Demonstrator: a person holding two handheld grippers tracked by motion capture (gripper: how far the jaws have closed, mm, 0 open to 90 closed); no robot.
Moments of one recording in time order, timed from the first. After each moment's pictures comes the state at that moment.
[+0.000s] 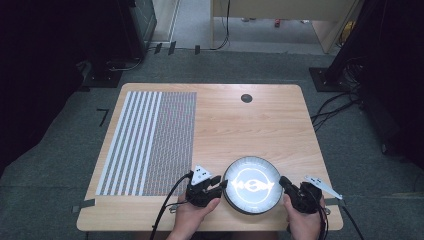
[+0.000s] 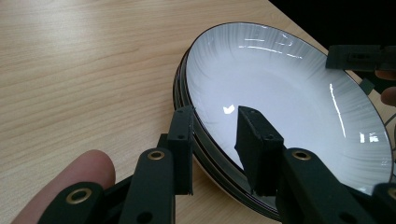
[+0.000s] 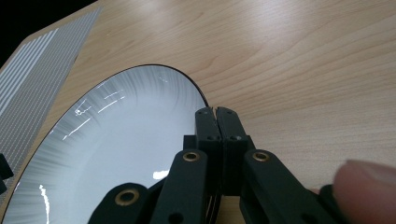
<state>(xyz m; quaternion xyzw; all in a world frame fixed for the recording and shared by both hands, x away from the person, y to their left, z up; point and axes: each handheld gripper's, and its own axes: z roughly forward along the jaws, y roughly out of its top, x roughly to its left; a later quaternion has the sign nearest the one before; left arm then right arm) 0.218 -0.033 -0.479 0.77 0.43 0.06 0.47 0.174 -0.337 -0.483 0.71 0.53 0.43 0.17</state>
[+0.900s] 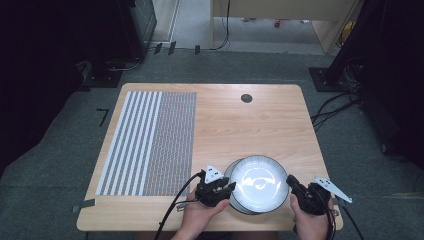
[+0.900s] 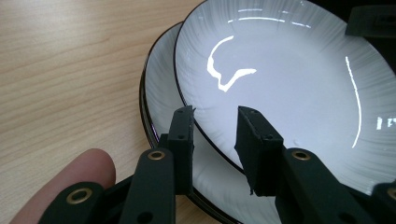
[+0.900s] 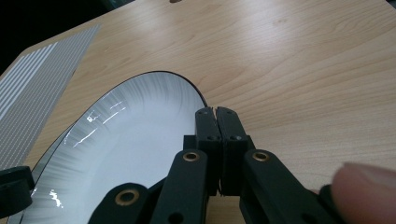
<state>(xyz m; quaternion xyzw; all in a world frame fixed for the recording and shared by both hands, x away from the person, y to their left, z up) 0.221 -0.062 -0.484 0.80 0.42 0.05 0.43 0.167 -0.349 -0.472 0.70 0.53 0.44 0.20</state>
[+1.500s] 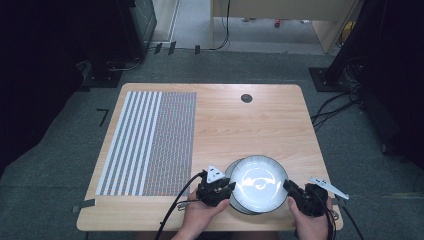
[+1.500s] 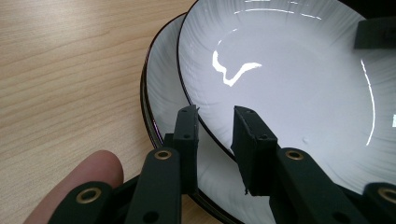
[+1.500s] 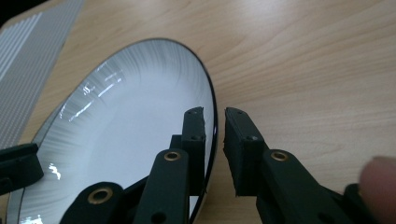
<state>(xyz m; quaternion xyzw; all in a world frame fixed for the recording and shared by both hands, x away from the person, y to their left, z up) 0.223 -0.063 -0.487 0.80 0.42 0.05 0.43 0.166 -0.344 -0.471 0.72 0.55 0.40 0.16</state>
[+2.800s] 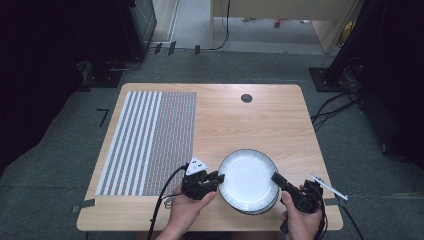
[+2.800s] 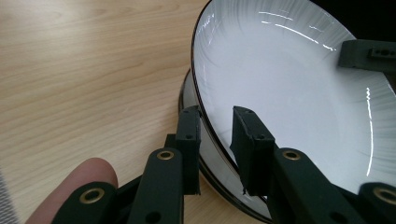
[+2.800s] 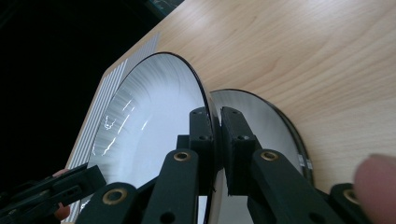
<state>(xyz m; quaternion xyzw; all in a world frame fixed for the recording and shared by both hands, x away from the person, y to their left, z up) 0.233 -0.020 -0.456 0.77 0.43 0.03 0.47 0.172 -0.328 -0.461 0.71 0.47 0.52 0.07</state>
